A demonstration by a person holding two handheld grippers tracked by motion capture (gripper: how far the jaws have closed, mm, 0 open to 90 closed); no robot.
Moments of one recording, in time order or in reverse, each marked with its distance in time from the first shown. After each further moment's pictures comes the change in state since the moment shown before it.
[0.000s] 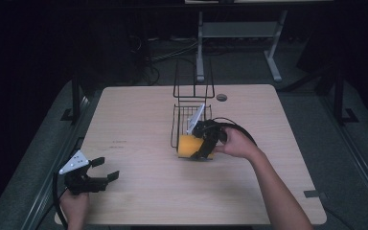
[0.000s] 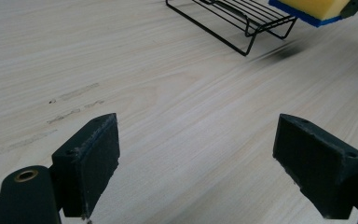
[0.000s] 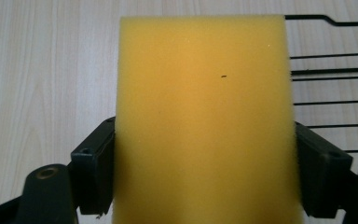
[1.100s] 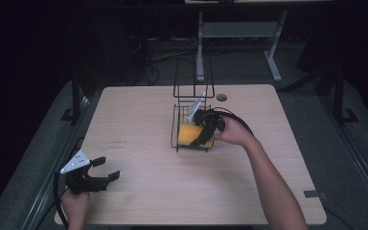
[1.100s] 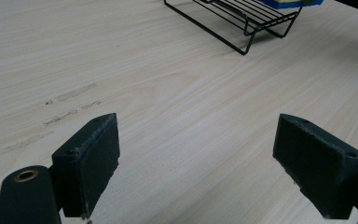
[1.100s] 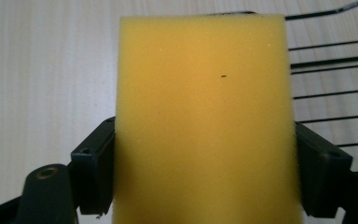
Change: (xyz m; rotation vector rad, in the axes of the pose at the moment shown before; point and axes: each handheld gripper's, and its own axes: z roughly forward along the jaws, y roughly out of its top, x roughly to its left) left arm 0.000 0.001 0.002 0.004 -0.006 0.004; right arm -0.047 -0.001 0.006 -0.017 0.008 0.076
